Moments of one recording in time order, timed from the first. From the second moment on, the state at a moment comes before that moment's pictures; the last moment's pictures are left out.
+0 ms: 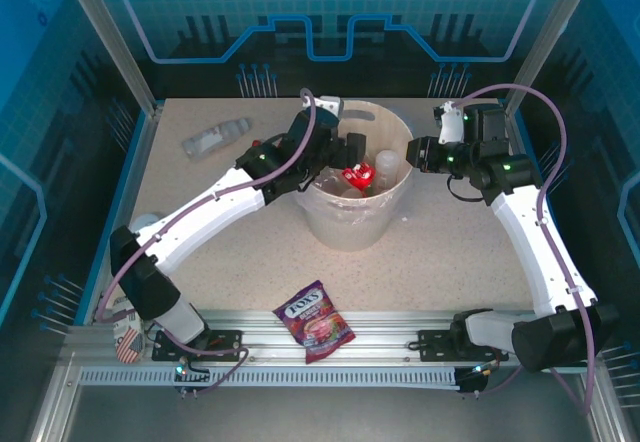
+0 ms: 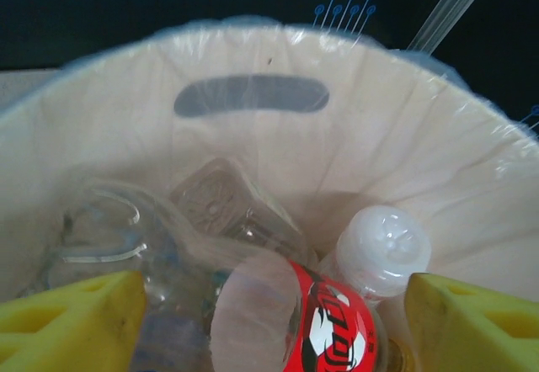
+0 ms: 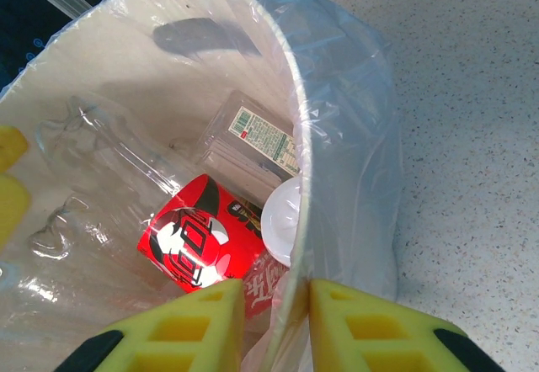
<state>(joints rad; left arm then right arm) -0.76 1.61 1.64 -0.55 -0.29 -0.45 0.17 1.24 1.34 -0.77 -0.38 0.29</state>
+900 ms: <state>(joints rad) -0.19 1.33 1.32 -0.49 0.02 -0.75 0.18 1.26 1.38 -0.80 -0.37 0.29</state>
